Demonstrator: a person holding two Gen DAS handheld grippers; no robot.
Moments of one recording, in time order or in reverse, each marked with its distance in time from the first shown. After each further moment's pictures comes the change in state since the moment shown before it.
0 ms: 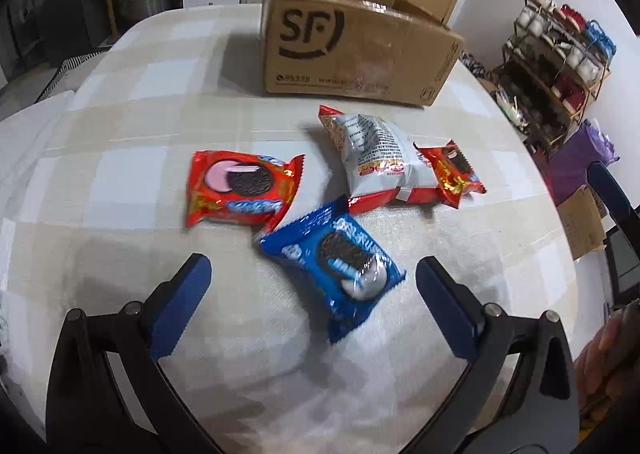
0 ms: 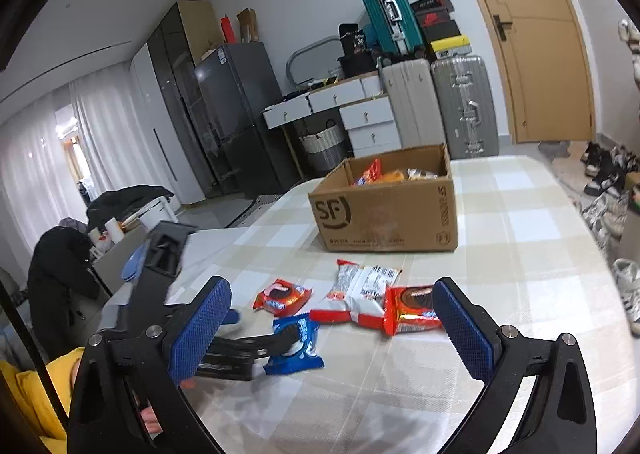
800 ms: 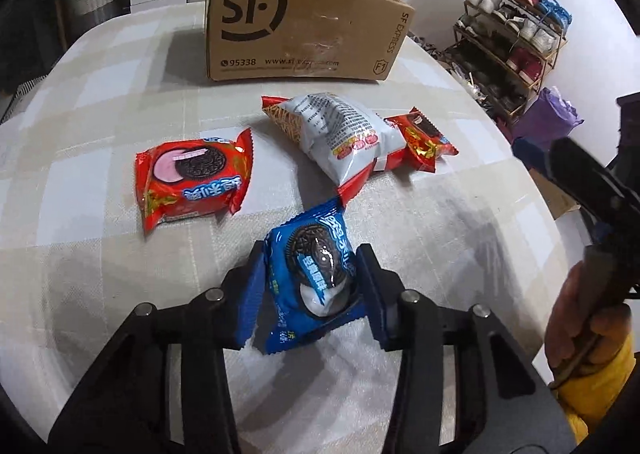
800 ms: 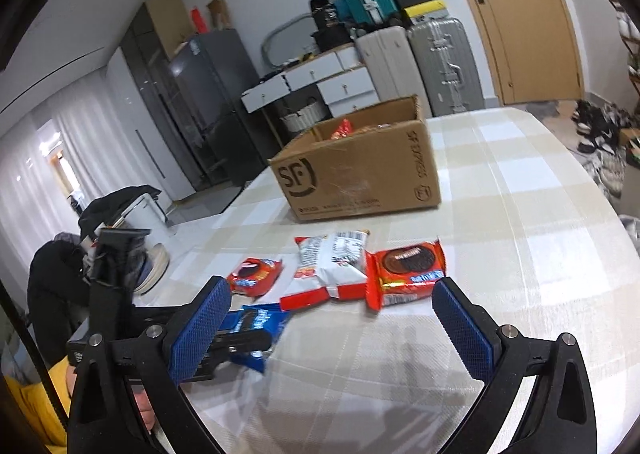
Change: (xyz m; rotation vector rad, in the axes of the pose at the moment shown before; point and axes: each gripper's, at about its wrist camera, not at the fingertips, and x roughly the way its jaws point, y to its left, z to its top) left arm 0.024 -0.005 -0.007 0.115 -0.005 -0.168; right arm 0.039 -0.039 -0.019 0.107 0.076 -0.044
